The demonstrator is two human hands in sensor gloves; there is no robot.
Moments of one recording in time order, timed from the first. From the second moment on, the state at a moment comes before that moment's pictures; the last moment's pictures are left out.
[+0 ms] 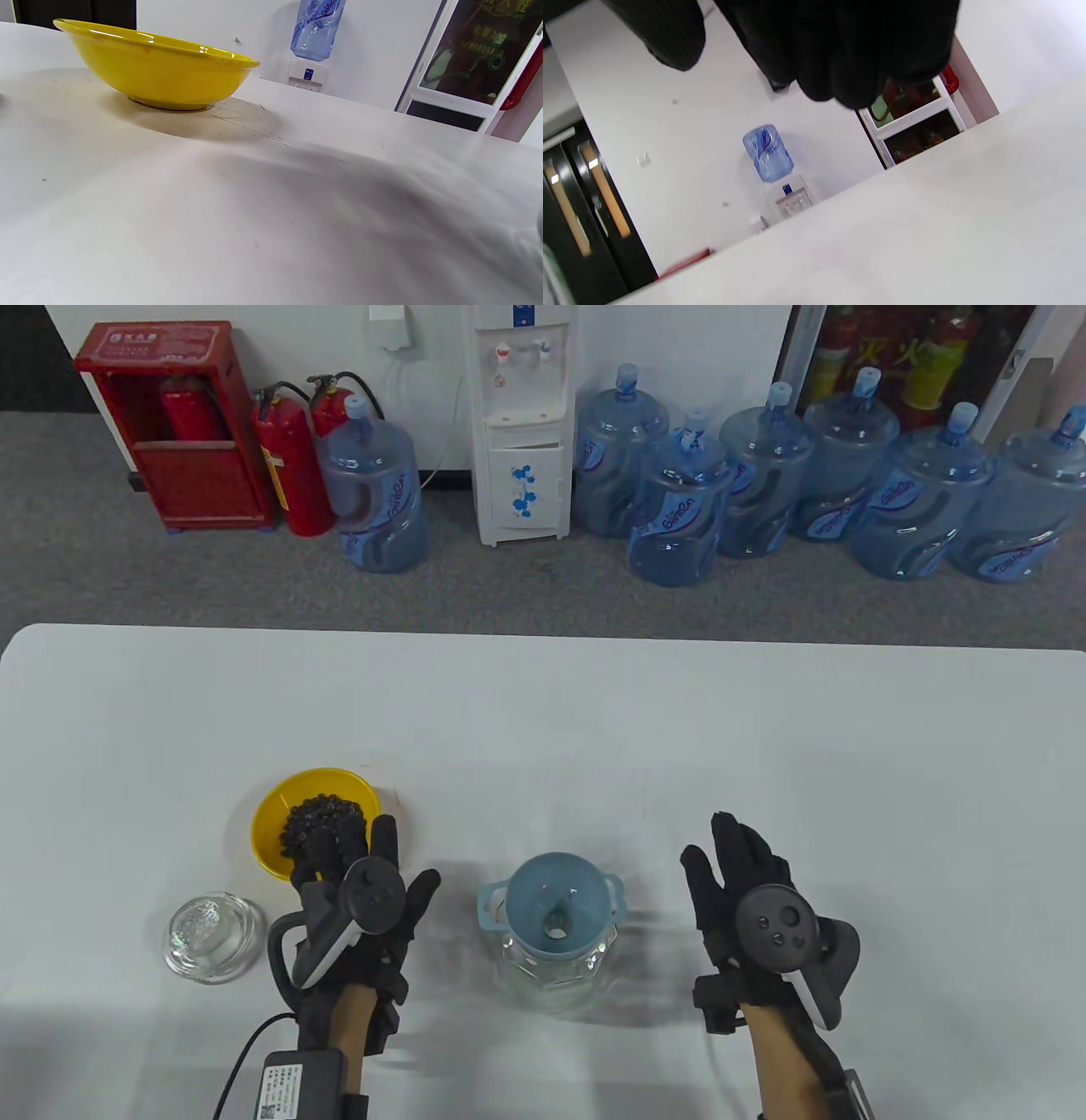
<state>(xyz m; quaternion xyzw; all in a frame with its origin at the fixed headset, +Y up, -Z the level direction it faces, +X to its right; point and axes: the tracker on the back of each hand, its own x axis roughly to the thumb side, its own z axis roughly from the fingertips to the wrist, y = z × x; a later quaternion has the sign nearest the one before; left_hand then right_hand) -0.217 -0.724 -0.290 -0.08 0.04 0.11 0.99 0.190 -0.687 -0.264 -0.05 -0.15 0.96 0.23</state>
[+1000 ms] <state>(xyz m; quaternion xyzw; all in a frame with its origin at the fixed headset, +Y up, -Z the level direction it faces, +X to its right) -0.312 -0.694 -0.369 -0.11 0.28 0.02 0.95 0.209 -0.709 -0.279 -0.08 -0.05 0.98 0.18</state>
